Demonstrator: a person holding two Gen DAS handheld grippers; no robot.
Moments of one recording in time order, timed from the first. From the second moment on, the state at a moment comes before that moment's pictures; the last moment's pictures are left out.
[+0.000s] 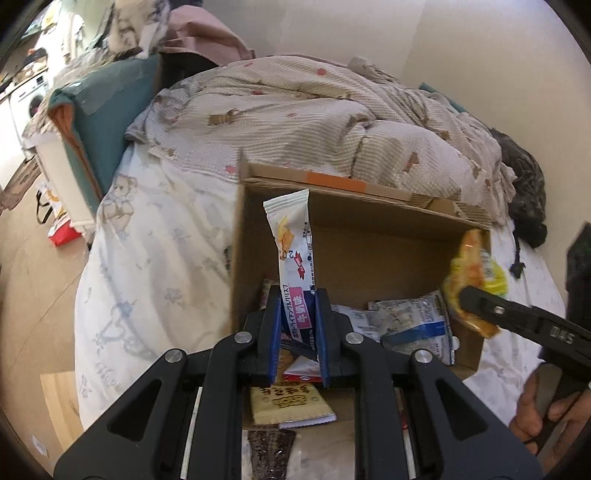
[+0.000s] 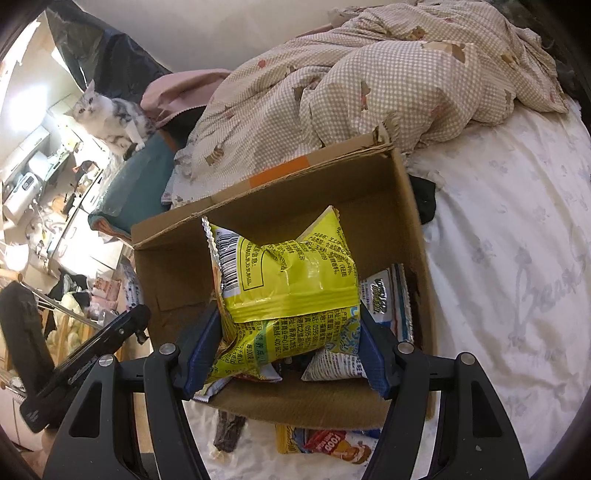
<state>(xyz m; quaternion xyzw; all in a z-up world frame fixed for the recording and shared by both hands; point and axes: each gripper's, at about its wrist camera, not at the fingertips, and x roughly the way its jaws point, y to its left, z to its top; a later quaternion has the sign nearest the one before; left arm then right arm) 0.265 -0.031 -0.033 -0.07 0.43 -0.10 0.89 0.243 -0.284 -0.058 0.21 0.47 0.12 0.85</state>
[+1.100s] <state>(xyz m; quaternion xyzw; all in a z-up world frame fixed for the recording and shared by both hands) 0.253 -0.049 -0.035 -0.02 0.42 -0.11 0.90 0.240 -0.283 -0.057 0.21 0.46 0.12 0.85</state>
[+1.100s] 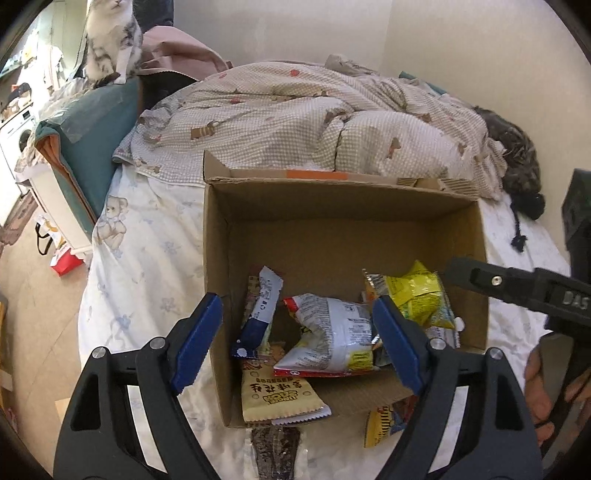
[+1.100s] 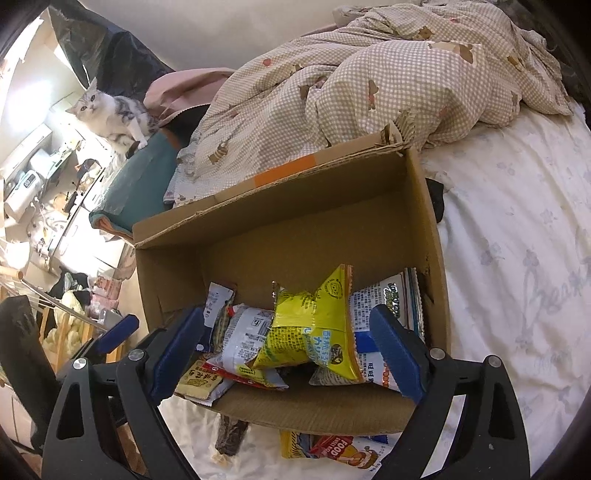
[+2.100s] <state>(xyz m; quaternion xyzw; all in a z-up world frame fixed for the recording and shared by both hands) 0.147 0.035 -0.037 -0.10 0.46 -0.01 0.88 0.107 -0.307 -0.051 0.22 0.49 0.07 0.84</state>
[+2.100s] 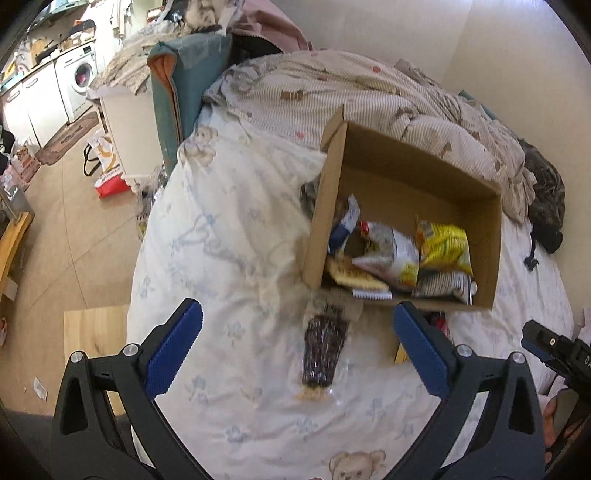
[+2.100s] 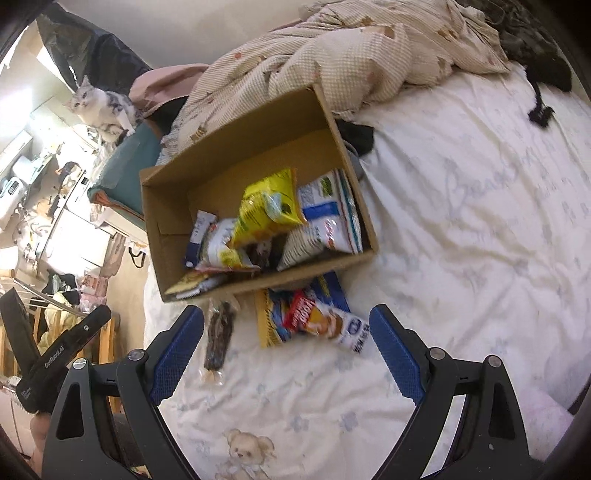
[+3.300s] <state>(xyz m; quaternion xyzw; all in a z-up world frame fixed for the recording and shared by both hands) 0.211 -0.035 -0.194 -0.01 0.63 -0.04 0.77 0.094 -0.345 -0.101 0.26 0.57 0.02 0.78</state>
